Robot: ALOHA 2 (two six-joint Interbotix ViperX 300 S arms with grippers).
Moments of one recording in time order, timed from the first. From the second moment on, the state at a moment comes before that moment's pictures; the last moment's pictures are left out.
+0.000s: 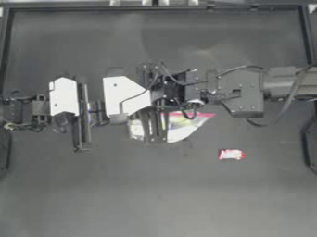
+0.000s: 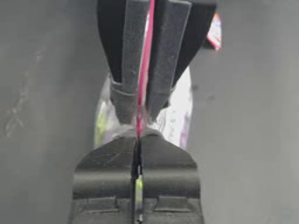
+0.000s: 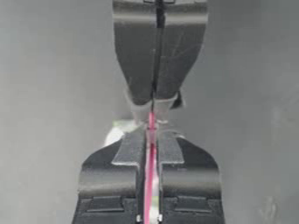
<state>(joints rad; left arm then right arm) 0.20 -0.26 0.99 0.02 -0.38 0.05 -0.09 0.20 0.04 -0.07 0.69 -0.17</state>
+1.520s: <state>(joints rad) 0.19 -0.26 0.99 0.04 -0.39 0.05 -0.09 0.13 0.18 -0.07 0.66 -0.10</state>
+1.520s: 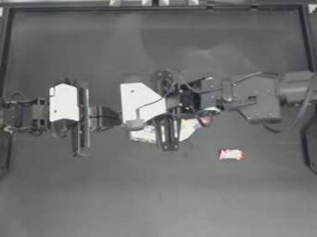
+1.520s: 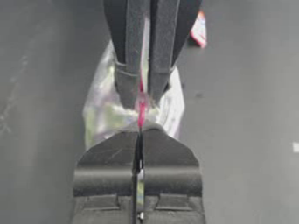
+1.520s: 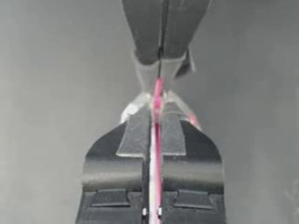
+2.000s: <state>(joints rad) 0.19 -0.26 0.99 0.03 -0.39 0.05 -0.09 0.05 0.27 -0.10 0.66 -0.03</state>
